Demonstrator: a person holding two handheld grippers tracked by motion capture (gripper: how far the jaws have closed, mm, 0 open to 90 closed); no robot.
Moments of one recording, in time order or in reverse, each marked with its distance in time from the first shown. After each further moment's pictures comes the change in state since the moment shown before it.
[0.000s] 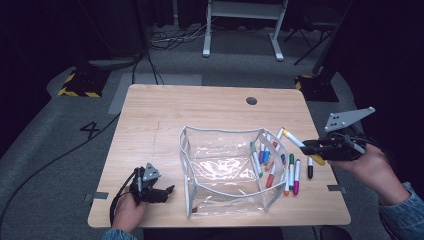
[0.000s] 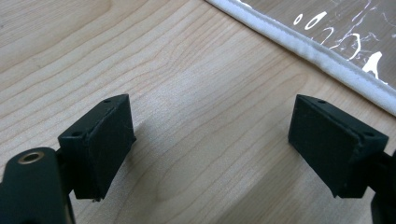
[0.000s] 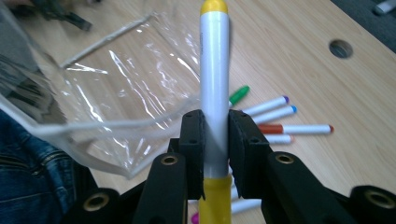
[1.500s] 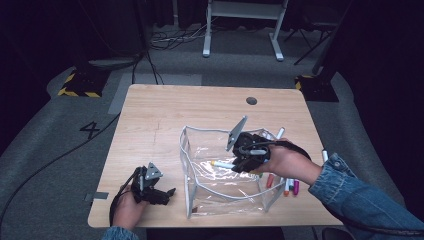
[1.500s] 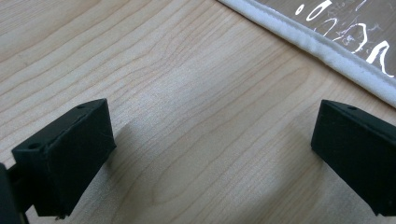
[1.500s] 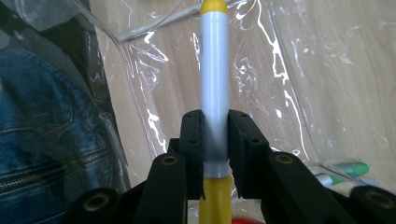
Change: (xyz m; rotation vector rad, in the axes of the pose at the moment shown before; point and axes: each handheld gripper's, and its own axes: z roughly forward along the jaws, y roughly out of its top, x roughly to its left) left arm 0.000 0.002 0.004 0.032 -0.008 0.011; right arm 0.086 0.104 0.148 0.388 0.222 -0.289
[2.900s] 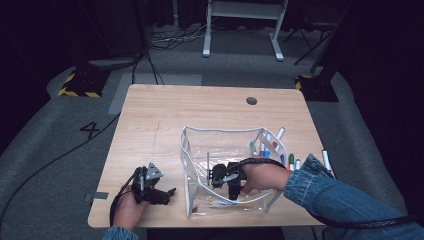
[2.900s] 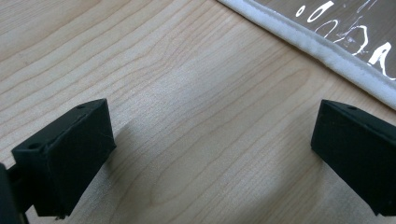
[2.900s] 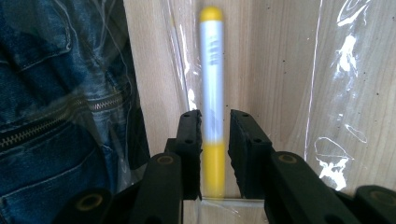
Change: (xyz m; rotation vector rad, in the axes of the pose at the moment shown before) left arm -0.002 0.000 0.000 0.004 0.007 -0.012; right arm 0.027 0.019 0.095 0.382 0.142 -0.149
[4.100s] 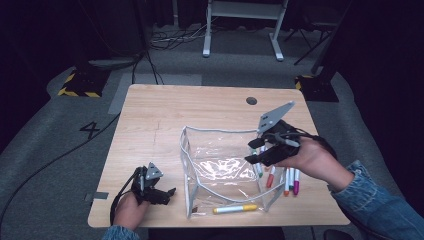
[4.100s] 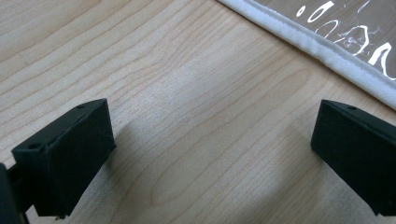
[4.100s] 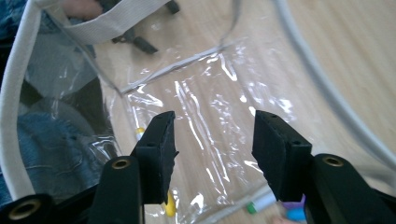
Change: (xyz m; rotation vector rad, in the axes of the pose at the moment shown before) left arm 0.001 0.000 0.000 -0.002 0.000 0.009; right arm 0.002 -0.129 -0.125 -0.713 -0.217 0.252
